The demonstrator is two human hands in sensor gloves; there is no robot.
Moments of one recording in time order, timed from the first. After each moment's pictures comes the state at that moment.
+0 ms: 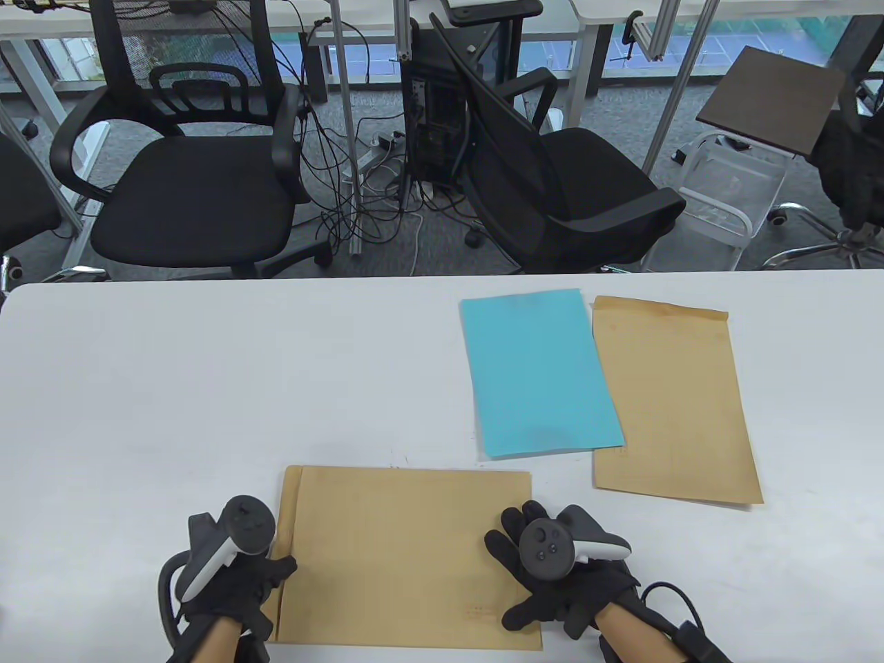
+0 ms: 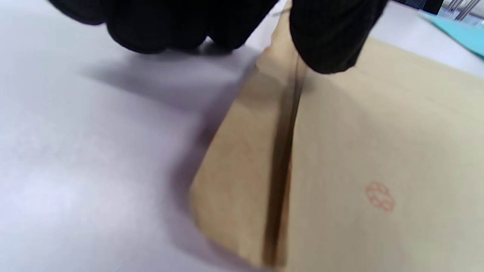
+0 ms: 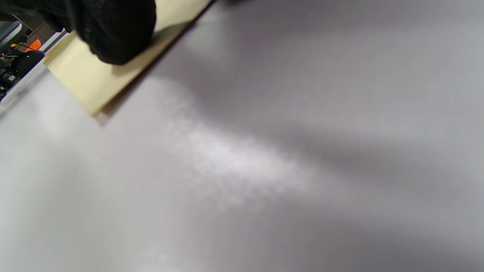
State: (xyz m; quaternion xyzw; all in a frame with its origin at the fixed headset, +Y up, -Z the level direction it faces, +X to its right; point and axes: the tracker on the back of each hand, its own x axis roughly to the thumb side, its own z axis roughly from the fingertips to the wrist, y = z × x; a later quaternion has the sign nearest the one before) left_hand -0.275 -0.759 -0.230 -0.30 0.09 0.12 0.94; right_hand 0.133 -0.808 -0.236 0.34 0.37 0.86 0.12
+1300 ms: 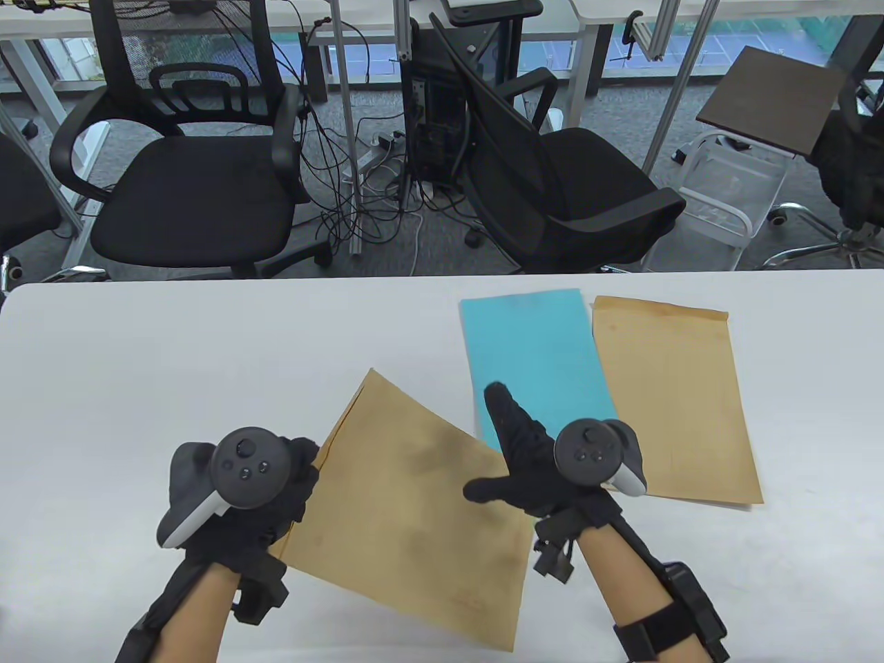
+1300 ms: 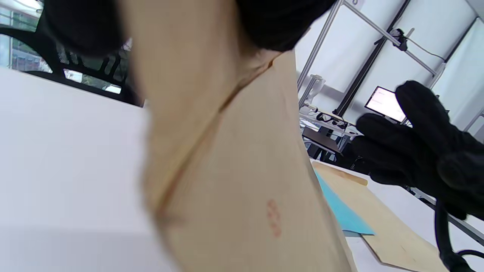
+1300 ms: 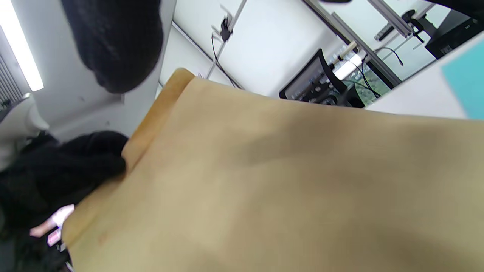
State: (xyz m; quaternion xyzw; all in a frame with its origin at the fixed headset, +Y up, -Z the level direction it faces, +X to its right) left_hand -0.215 -0.570 -0.249 -0.06 -0.12 0.18 0.98; right_hand 0.107 -0.644 -0.316 0.32 0.04 0.83 0.45
